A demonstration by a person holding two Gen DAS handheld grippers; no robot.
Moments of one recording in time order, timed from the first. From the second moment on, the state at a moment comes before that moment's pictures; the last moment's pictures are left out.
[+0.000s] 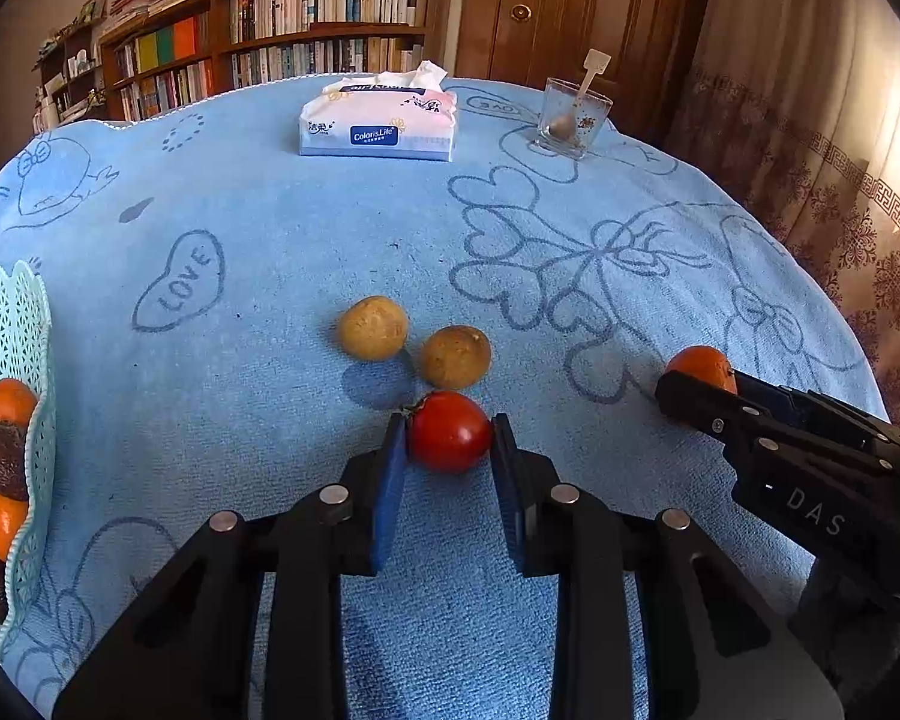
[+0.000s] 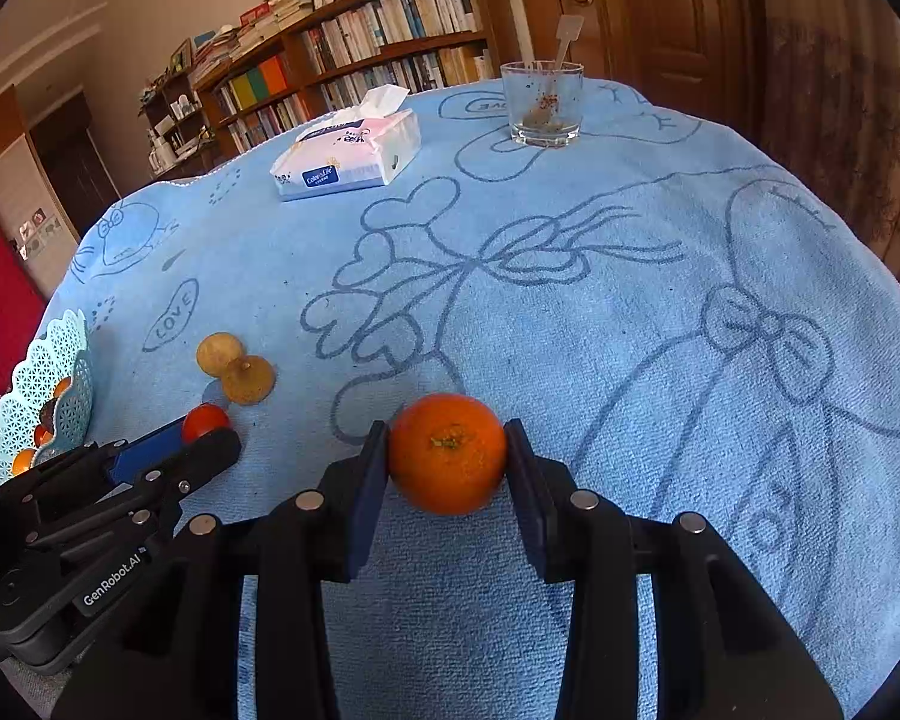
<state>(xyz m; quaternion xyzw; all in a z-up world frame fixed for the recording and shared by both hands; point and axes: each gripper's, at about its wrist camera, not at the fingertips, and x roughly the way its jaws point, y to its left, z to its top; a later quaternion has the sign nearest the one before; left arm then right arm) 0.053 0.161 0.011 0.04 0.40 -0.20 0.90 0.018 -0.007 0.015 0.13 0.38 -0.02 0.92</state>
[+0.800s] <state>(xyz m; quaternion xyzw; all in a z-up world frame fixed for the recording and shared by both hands) 0.012 0.220 0.057 0.02 0.33 -0.12 0.94 0.009 -0.007 0.023 0.13 0.36 -0.03 0.92</state>
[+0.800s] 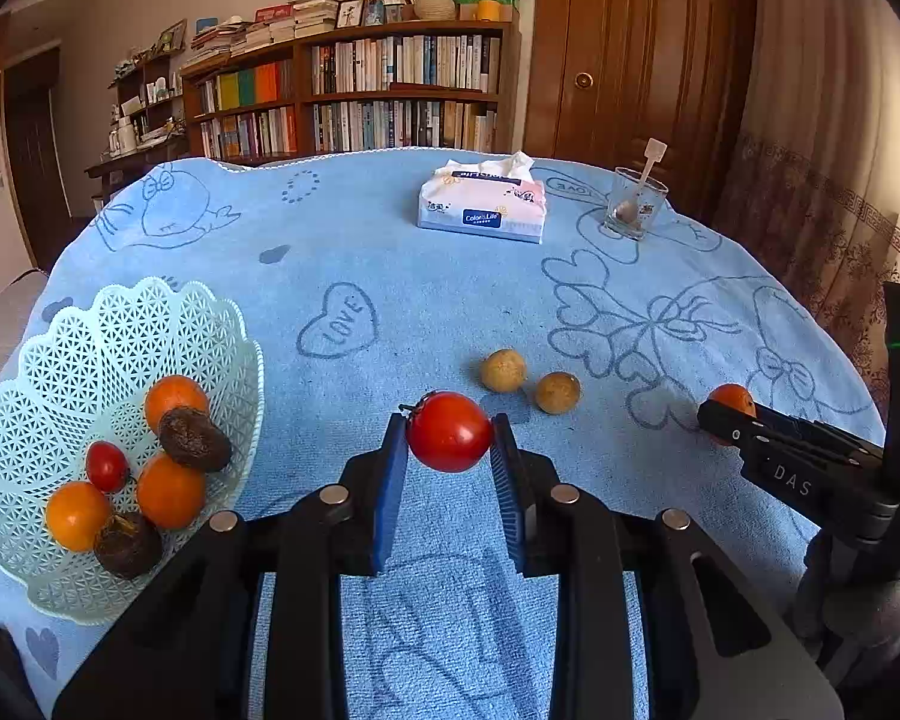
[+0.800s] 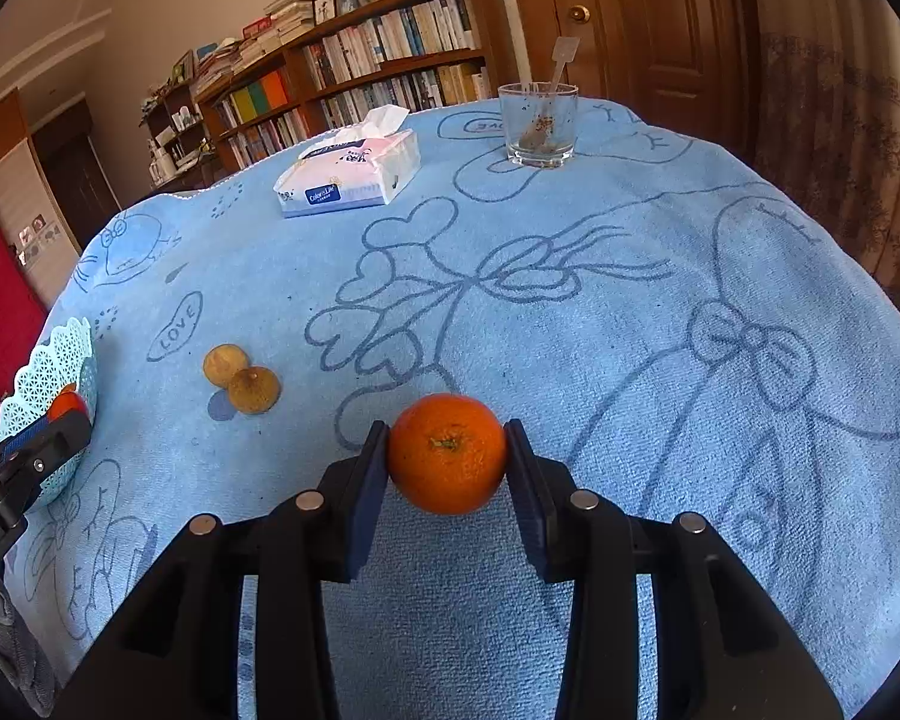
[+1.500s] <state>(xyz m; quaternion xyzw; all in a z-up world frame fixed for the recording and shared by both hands) 0.007 0.302 0.075 0.00 0.30 -0.05 0.95 -0.017 0.039 0.040 0.15 0.36 0.04 0.92</state>
